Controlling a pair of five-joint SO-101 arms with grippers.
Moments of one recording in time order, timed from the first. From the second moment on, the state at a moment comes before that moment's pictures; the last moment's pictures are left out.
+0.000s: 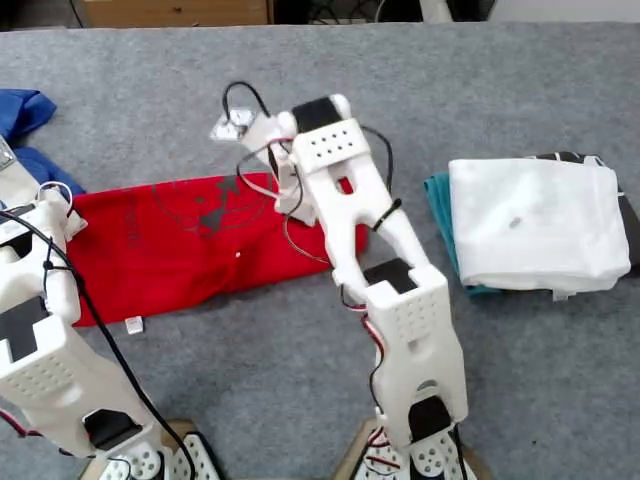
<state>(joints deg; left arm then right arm) -35.1 15.2 22.7 27.5 9.2 -21.6 38.2 -31.5 92.1 42.1</state>
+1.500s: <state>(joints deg) -35.2 15.2 22.4 27.6 9.4 -36.8 40.2 -25.7 83.6 31.2</state>
